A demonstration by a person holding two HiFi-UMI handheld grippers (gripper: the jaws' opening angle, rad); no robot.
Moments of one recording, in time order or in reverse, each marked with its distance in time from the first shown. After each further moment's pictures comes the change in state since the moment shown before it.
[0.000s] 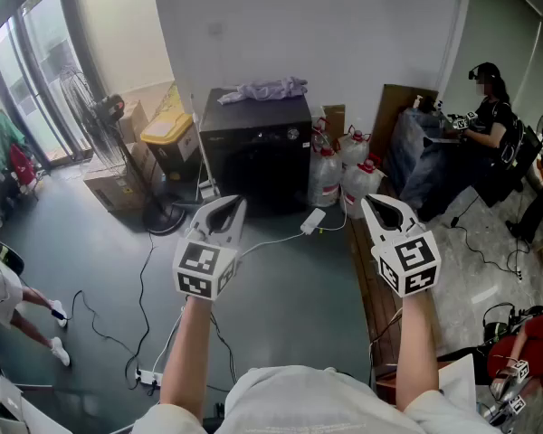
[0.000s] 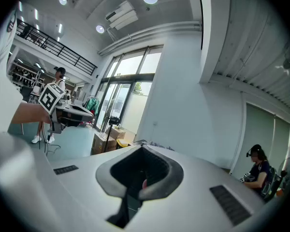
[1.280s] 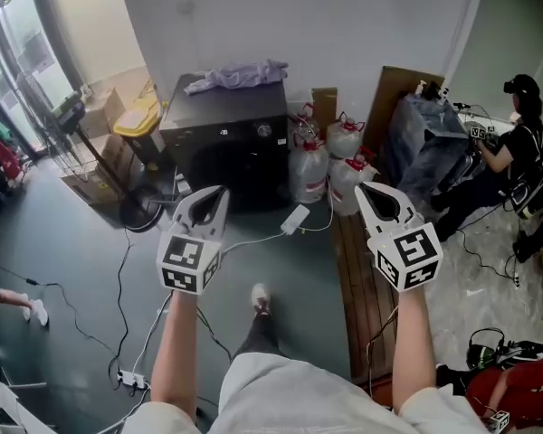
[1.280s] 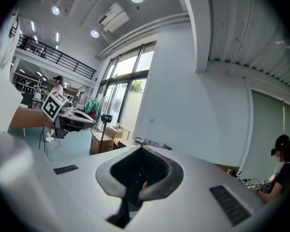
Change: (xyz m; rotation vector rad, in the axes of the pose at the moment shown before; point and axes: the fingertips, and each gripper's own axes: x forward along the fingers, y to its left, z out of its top) left arm 0.218 -0.002 -0.032 0.021 0.084 0.045; right arm 0.117 -0.175 -0.077 0.052 -0.017 0.069
